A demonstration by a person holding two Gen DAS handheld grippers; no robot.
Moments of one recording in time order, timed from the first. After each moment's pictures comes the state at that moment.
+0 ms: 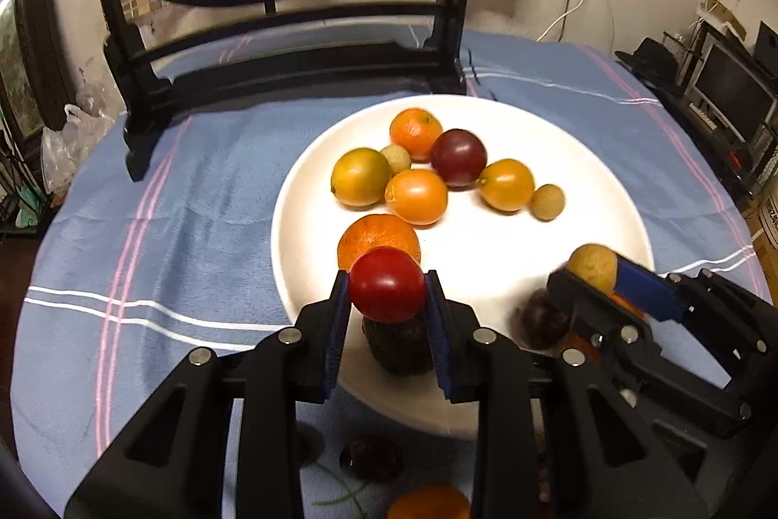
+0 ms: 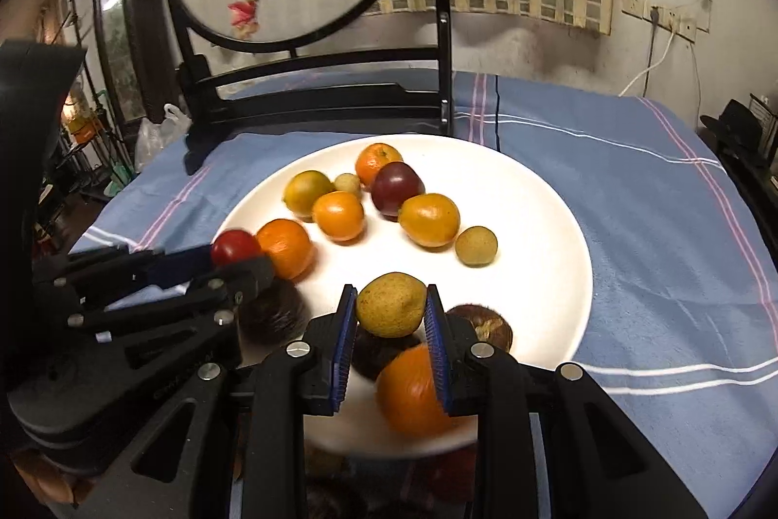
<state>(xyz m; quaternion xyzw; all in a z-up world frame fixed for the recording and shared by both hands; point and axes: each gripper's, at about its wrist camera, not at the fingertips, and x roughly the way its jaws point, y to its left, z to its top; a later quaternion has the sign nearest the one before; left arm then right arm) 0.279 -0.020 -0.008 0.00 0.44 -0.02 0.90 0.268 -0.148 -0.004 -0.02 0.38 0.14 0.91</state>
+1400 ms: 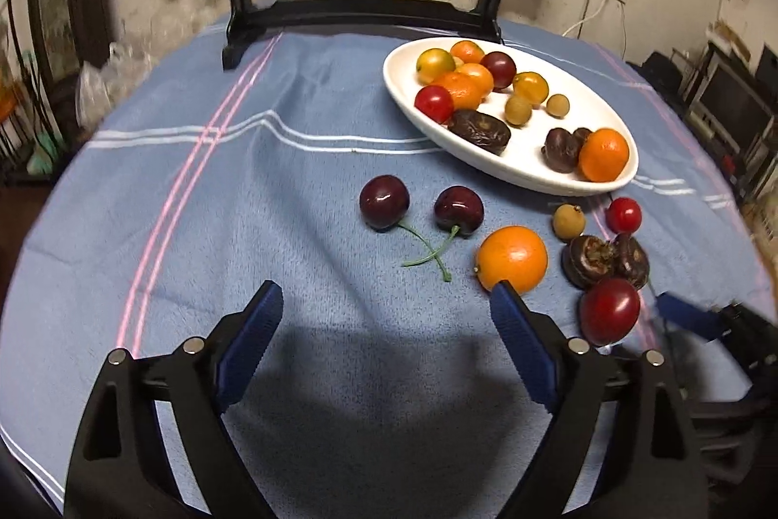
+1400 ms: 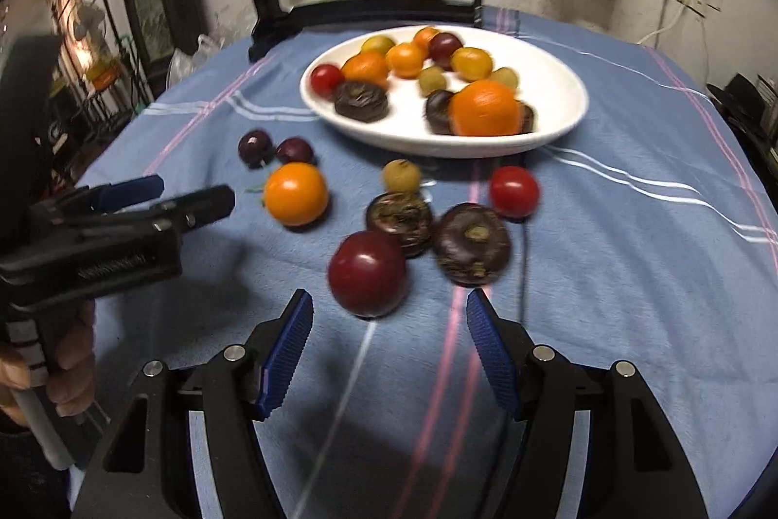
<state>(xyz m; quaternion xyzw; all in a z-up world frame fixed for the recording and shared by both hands) 0.135 0.037 -0.028 -0.05 0.43 0.01 0.90 0.129 -0.142 -0.033 -0.06 0.45 0.17 0.88</state>
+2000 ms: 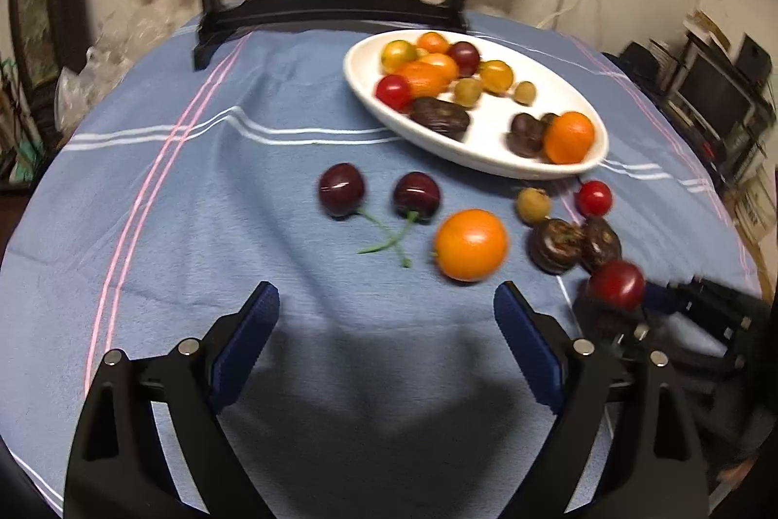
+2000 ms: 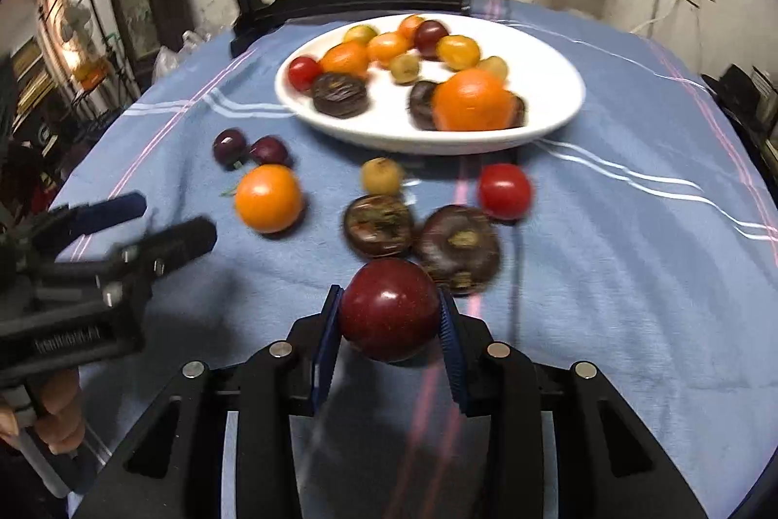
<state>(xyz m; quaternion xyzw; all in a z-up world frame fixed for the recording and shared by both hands) 0.129 0.014 -0.030 -0.03 0.43 -0.03 0.90 0.141 -0.158 -0.033 -0.04 0.45 0.15 0.88</state>
